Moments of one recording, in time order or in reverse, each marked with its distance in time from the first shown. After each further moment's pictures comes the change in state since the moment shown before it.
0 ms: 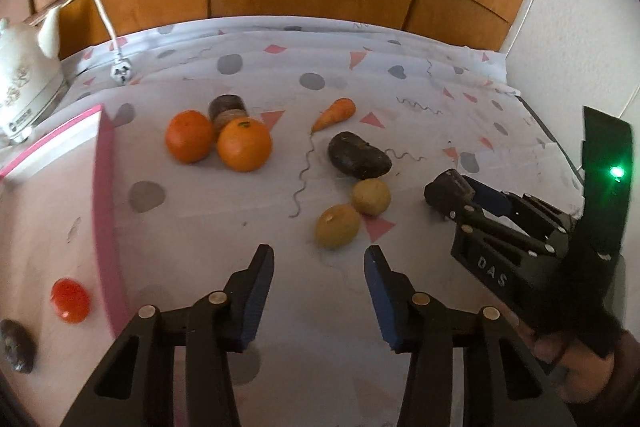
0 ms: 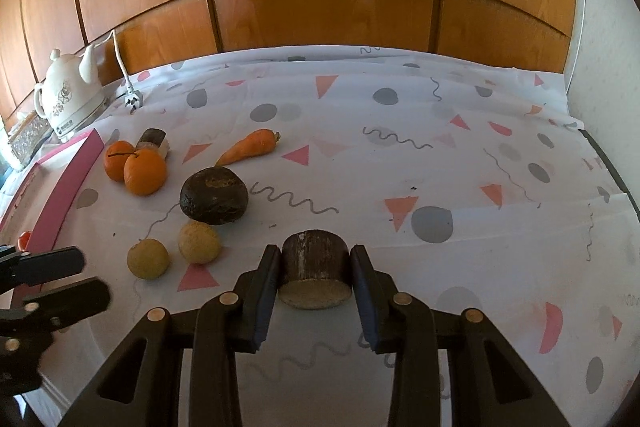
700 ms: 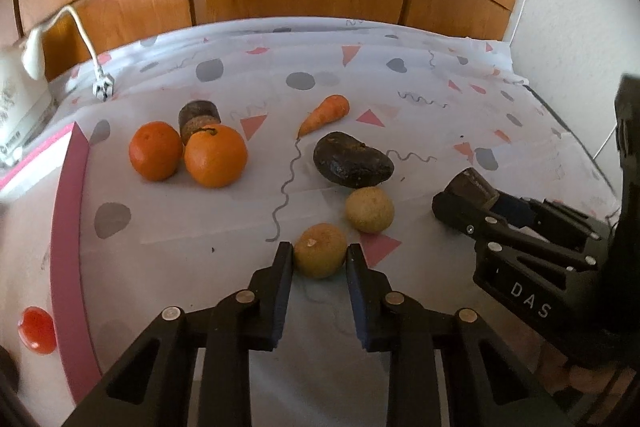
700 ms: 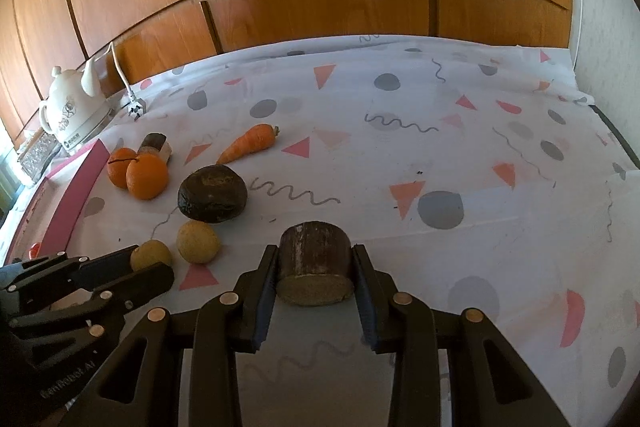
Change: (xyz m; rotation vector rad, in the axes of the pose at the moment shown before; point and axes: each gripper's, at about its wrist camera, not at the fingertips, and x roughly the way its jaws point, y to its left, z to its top) left arm 0.033 -0.016 -0.003 0.068 -0.058 0.060; right arm 0.007 -0.009 -0.004 0.058 0.013 0.058
